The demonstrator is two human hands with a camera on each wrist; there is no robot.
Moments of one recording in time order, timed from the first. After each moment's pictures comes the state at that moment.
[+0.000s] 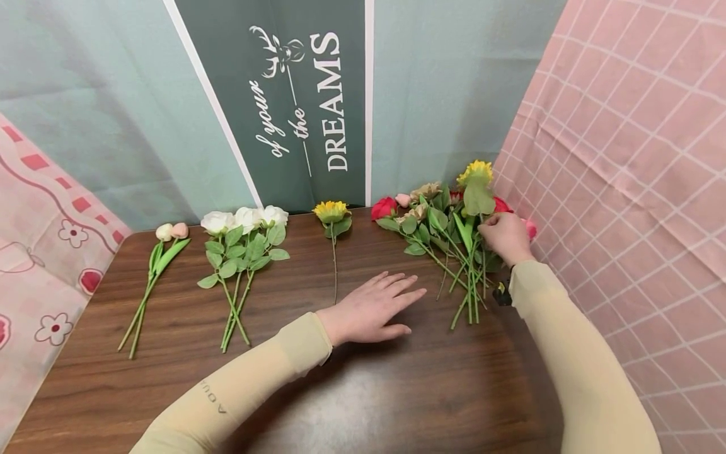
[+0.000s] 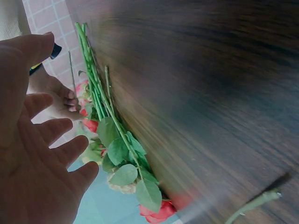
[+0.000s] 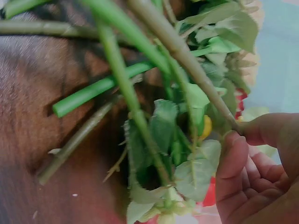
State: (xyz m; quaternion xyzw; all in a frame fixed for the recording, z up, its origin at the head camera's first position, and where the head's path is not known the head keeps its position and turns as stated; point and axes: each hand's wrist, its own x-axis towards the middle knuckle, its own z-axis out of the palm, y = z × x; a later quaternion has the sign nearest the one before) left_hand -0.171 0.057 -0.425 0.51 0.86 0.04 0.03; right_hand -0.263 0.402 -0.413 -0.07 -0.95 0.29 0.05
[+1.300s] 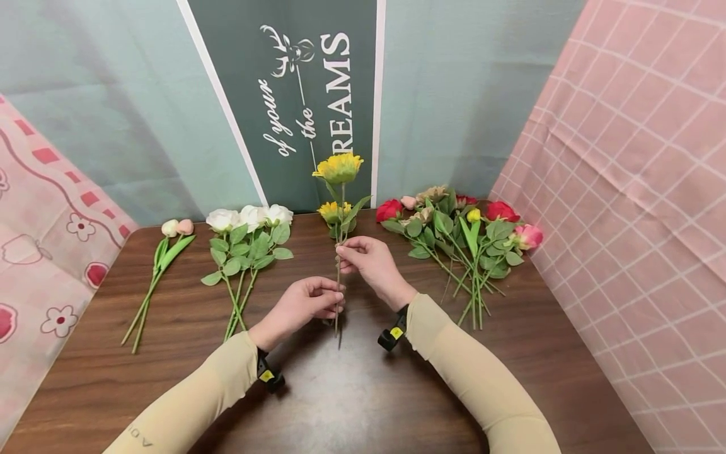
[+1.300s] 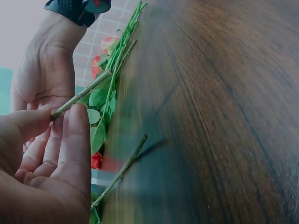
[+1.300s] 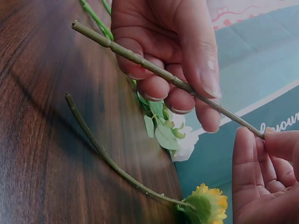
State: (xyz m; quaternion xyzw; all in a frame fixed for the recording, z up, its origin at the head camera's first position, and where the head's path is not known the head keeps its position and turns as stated) left_hand -0.173 -0.053 -0.445 0.10 0.68 0.69 0.22; right_hand -0.228 0.136 -0.422 0.05 -0.67 0.73 -0.09
